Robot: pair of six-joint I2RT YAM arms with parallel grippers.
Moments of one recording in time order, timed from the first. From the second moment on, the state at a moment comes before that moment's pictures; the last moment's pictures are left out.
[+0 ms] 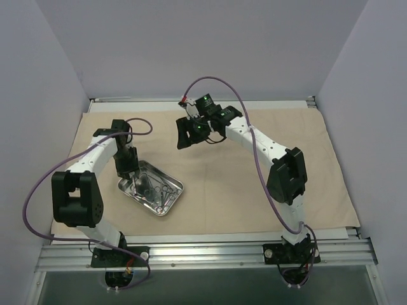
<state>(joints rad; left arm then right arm) -0.08 1.63 1.22 -1.00 0.00 -0.31 0.66 2.06 1.93 -0.70 -0.40 0.22</state>
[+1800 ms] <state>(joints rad) -0.07 1.69 1.31 -0.83 0.50 -0.54 0.72 2.13 1.84 -0.50 -0.59 0.36</state>
